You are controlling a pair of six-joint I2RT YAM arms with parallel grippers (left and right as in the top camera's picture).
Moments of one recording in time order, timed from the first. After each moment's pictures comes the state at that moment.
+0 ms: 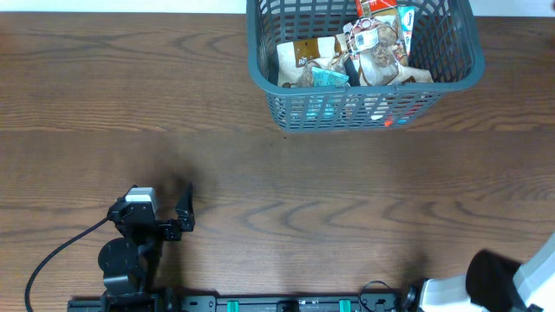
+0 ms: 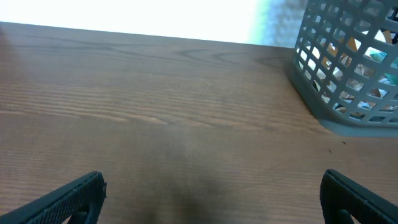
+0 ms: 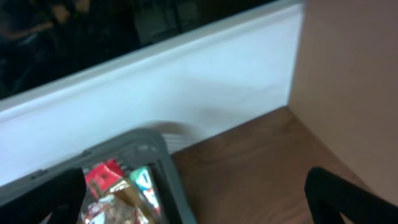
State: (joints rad) left arm 0.09 0.01 0.11 -0.38 0.16 -0.06; right arm -0.34 1.63 2.38 -1.10 -0.06 0.20
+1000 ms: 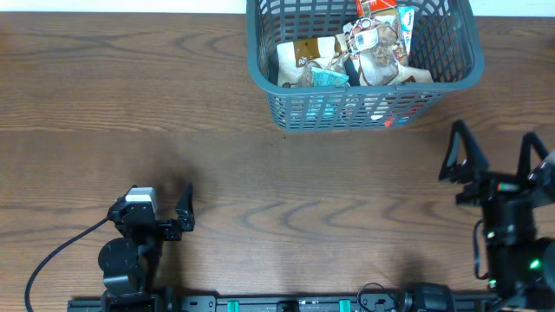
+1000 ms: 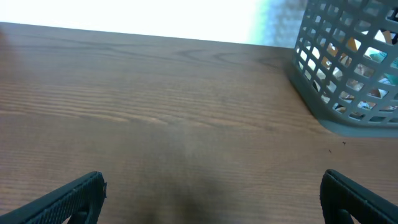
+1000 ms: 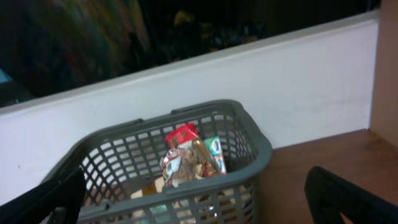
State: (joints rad) left arm 0.09 0.01 0.11 -0.38 0.16 -0.06; right arm -0.09 0.46 0.89 -0.38 -0.06 0.27
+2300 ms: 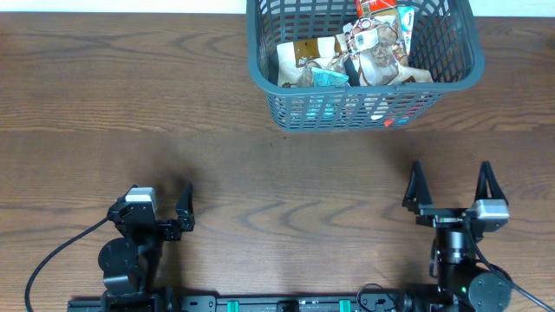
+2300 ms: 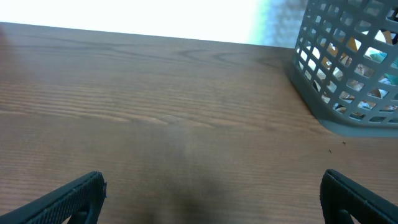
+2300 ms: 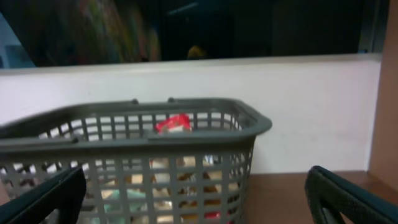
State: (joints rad) left arm 0.09 0.01 0.11 -0.38 0.16 -0.06; right arm -0.04 0.01 0.21 0.04 -0.04 0.08
